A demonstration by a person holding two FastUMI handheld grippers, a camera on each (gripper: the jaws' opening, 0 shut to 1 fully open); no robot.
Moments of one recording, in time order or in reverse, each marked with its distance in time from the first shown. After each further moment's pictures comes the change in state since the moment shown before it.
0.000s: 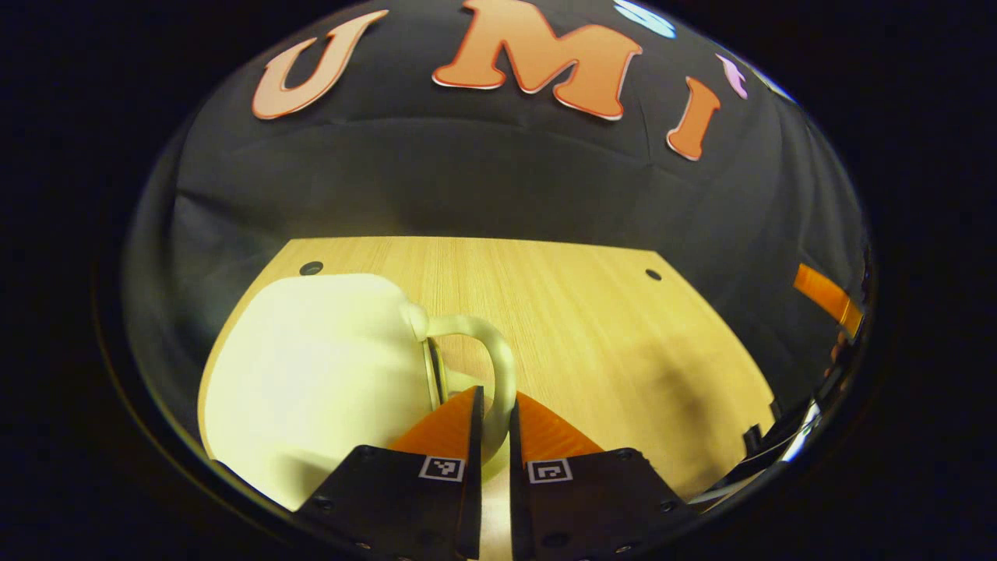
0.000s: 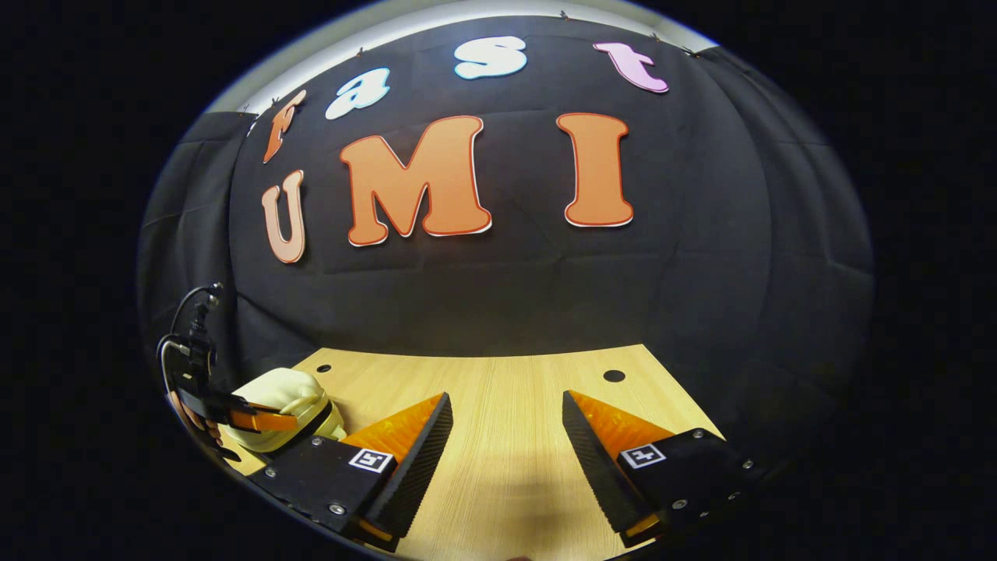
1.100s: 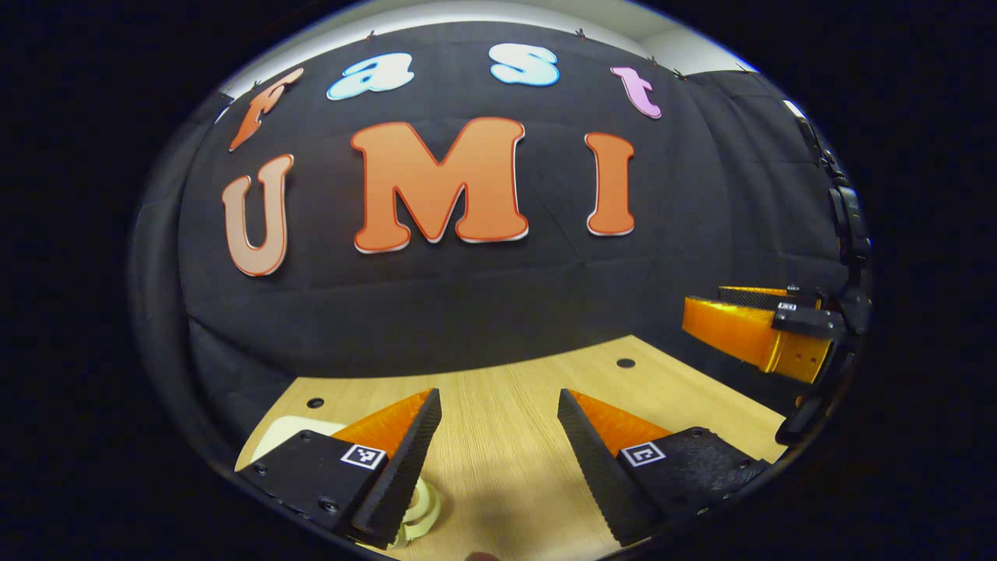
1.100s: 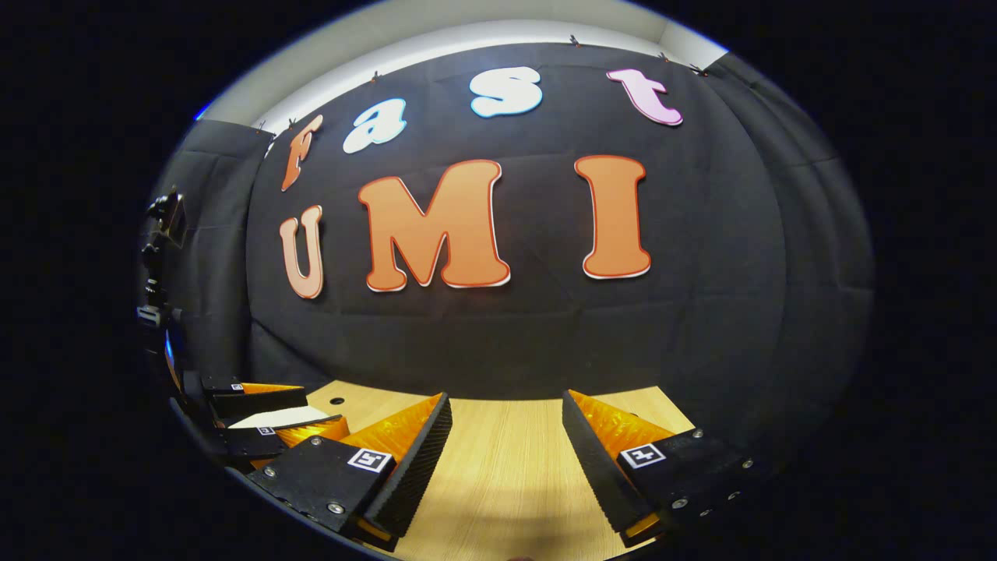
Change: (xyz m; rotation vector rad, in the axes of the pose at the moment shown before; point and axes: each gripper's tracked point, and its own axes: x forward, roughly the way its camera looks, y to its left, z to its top) left arm -0.064 -0.128 0.167 0.146 -0.521 0.081; right arm 0.004 0.025 0.072 -0.023 -0.207 0.075
